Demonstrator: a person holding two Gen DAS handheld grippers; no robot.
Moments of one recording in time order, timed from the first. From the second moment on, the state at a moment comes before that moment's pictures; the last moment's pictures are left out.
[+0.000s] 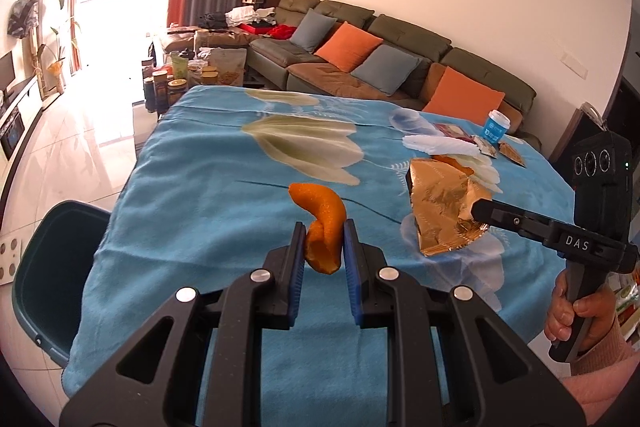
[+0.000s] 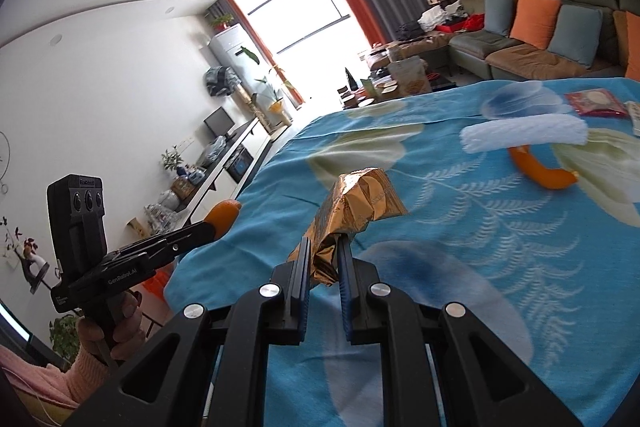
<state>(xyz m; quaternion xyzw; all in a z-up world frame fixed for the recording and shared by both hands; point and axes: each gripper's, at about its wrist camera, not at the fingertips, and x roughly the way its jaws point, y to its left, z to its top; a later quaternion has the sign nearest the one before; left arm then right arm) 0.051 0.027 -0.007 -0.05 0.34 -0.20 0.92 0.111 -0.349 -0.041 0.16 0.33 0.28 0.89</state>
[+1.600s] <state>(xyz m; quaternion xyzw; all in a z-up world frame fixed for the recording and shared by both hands) 0.014 0.144 -0.011 -0.10 0.33 -0.07 0.94 0.152 -0.190 -0.025 0.07 0.35 0.42 0.83</state>
